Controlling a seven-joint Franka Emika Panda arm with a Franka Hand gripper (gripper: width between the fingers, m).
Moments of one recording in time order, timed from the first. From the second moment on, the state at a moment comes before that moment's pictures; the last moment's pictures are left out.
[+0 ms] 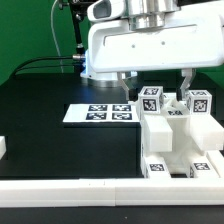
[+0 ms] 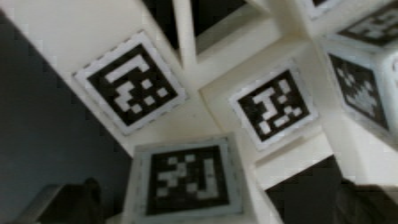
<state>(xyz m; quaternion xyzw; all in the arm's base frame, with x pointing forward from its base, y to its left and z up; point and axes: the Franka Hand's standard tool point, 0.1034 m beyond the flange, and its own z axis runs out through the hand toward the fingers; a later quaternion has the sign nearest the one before) 0.594 0.046 0.118 -0.96 0.25 -0.08 0.06</state>
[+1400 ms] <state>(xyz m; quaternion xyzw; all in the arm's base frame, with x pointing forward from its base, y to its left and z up) 0.592 0.045 0.116 -0.70 0.70 -0.03 0.09</state>
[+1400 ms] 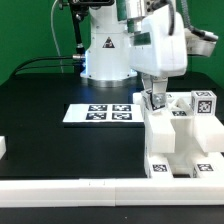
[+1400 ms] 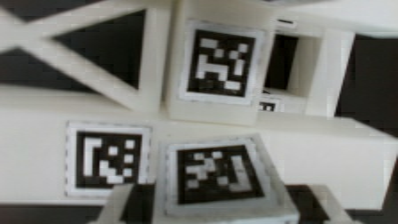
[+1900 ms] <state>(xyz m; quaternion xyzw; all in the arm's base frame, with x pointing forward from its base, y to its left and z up) 0.594 0.053 0.118 -0.80 0.59 -0.04 0.08</state>
